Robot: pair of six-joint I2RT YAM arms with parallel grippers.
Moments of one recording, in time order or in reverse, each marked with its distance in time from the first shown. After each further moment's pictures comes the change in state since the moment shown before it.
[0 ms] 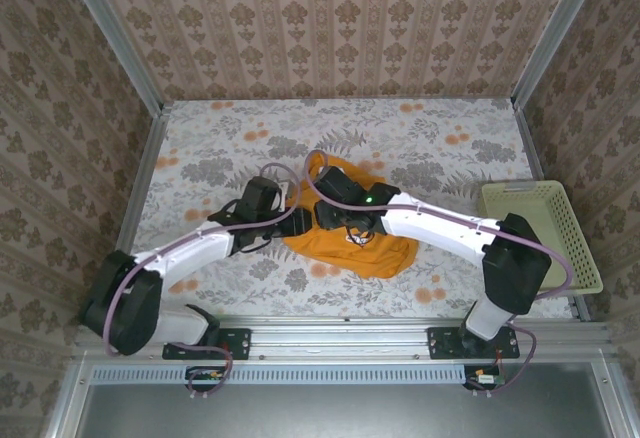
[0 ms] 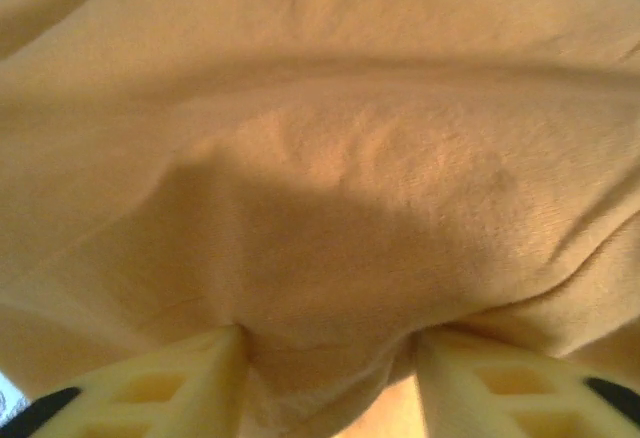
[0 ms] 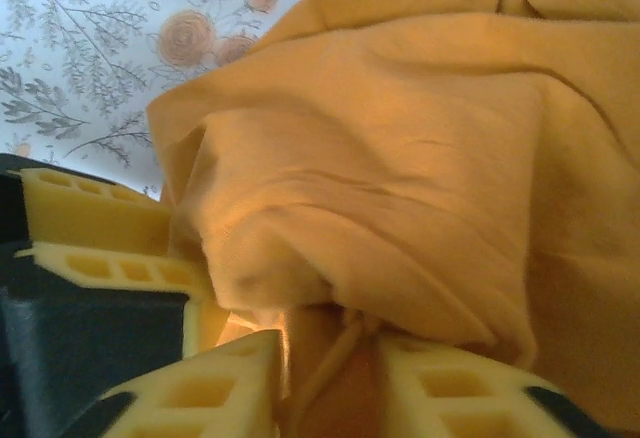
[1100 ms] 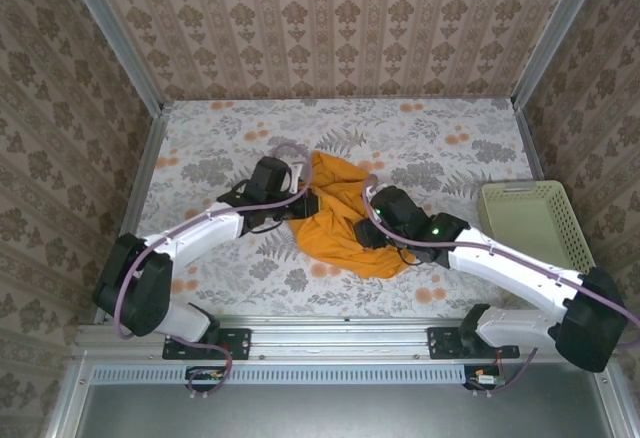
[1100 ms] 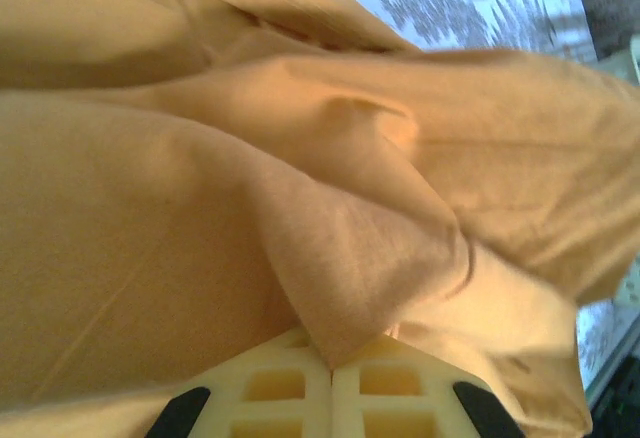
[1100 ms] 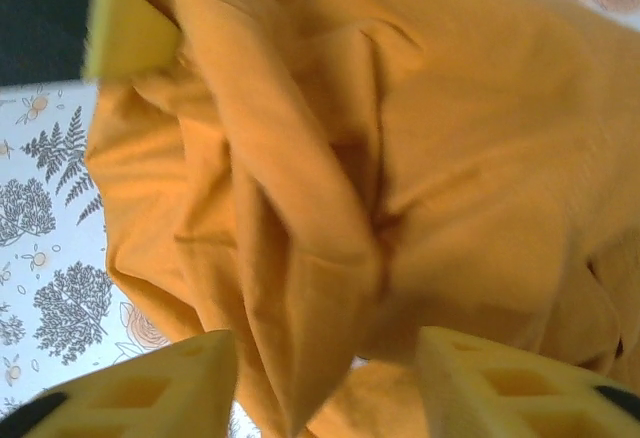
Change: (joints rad) left arm -0.032 0.088 0.177 -0.020 0.087 0.032; right arm -0.079 -0.440 -0.403 0.087 -0.049 -0.223
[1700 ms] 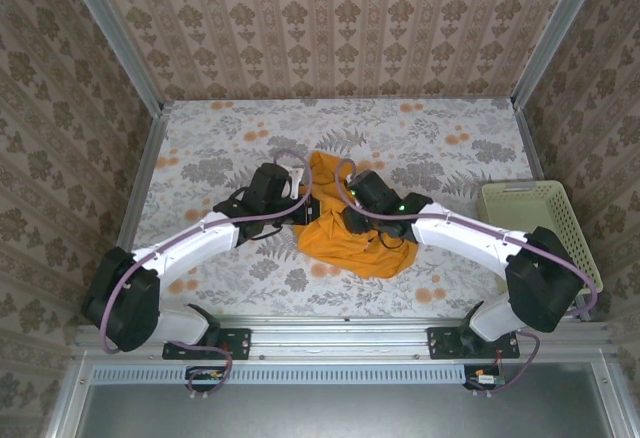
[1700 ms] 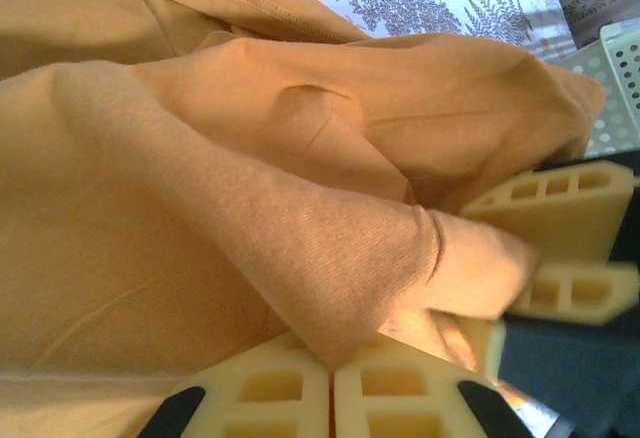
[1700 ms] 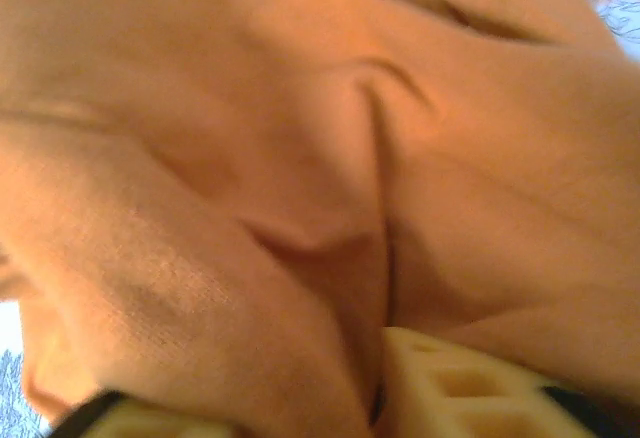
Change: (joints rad) left arm -0.031 -0.092 -0.045 0.004 -0.055 0.009; right arm -0.075 0.282 0.127 0.067 -0.019 0.012
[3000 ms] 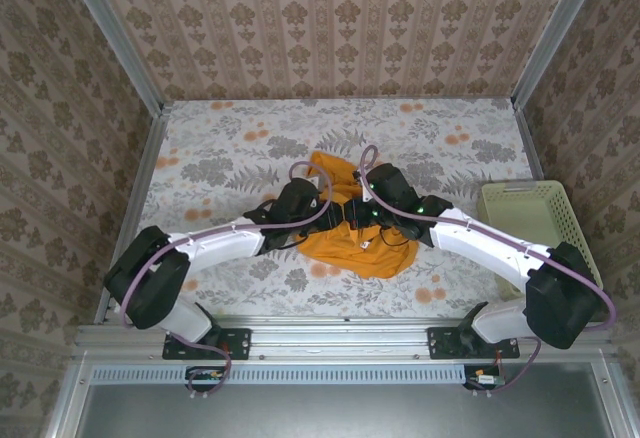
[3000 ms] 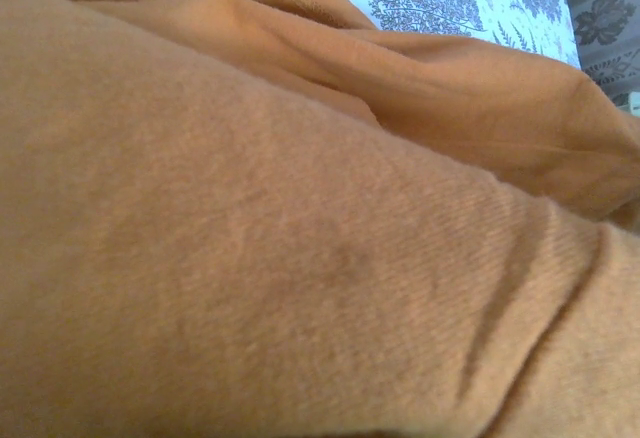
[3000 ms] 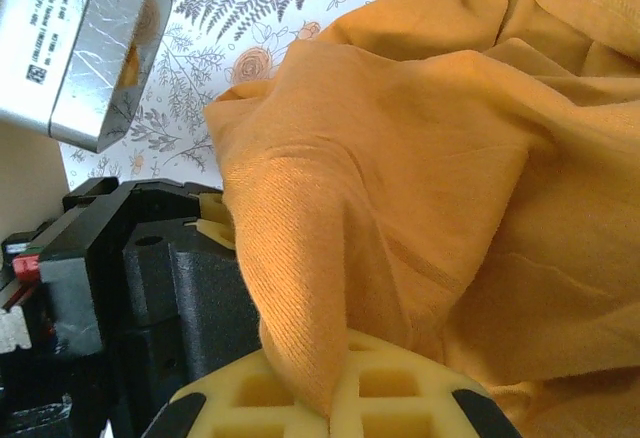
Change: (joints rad) left arm -0.161 0.155 -0.033 0.241 -0.178 -0.308; right arm -0.036 -0.127 -0.078 0.140 -0.254 0.160
